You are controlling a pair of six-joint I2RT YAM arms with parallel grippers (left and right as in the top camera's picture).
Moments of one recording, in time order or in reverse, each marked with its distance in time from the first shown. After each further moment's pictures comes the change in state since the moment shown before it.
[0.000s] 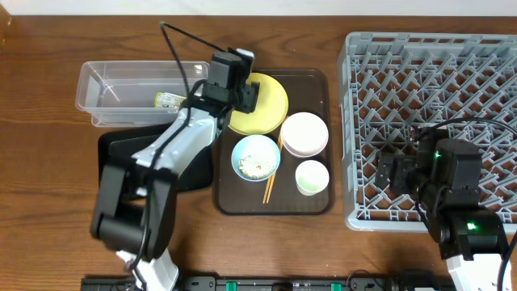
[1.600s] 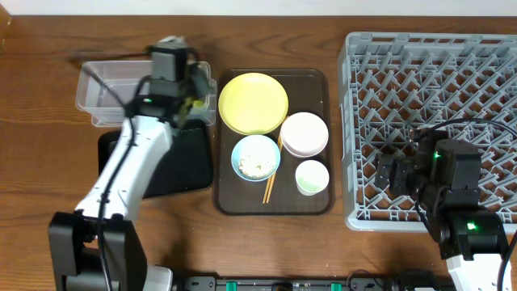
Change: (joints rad) left arm 0.216 -0.275 -0.003 -0.246 -0.040 -0.636; right arm 0.000 0.000 0.000 -0.017 -0.001 0.000
